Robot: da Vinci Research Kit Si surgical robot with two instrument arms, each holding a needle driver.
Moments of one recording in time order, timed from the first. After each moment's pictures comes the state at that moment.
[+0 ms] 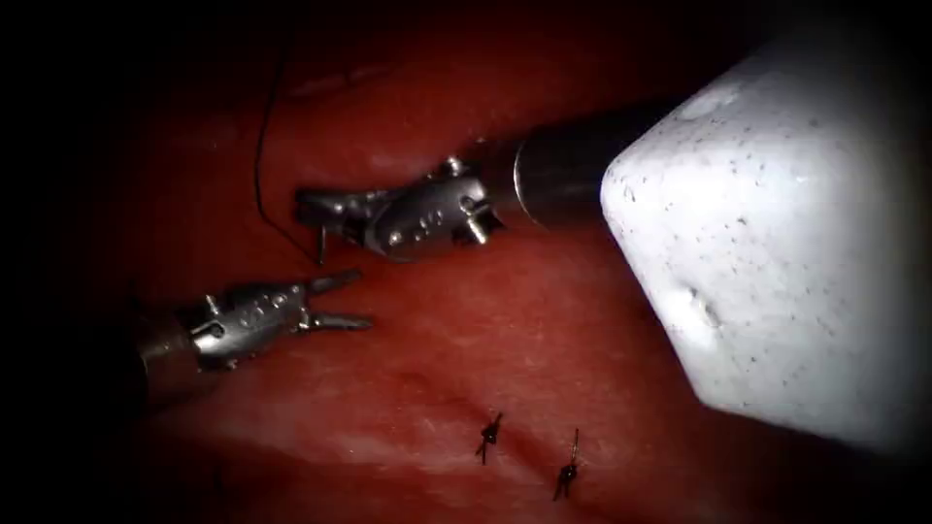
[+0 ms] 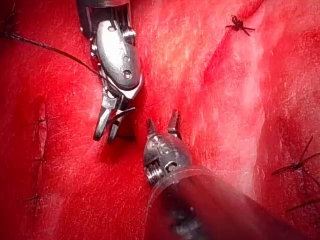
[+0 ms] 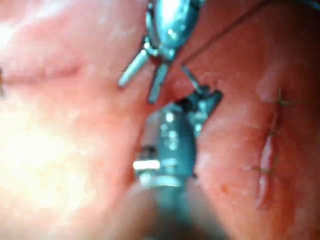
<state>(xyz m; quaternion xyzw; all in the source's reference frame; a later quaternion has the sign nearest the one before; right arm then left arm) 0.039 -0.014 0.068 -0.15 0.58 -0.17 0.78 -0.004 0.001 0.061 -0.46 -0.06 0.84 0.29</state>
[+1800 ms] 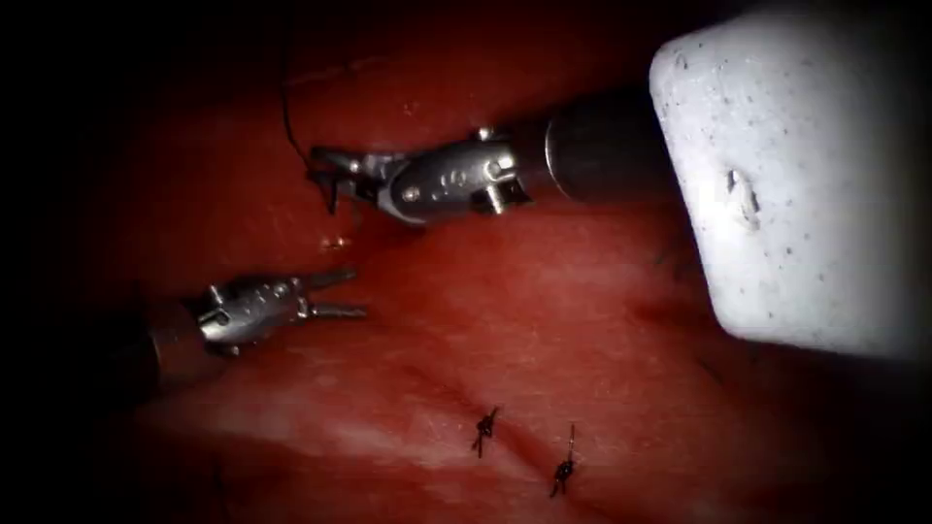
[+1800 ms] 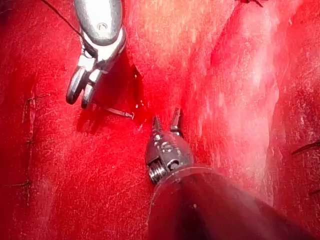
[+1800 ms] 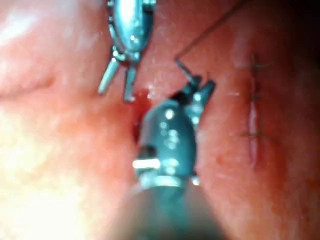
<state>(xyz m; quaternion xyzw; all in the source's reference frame) 0.039 -0.010 0.065 -0.12 0.60 -0.07 0.79 -0.002 0.001 0.065 -0.43 -0.05 0.85 0.31</state>
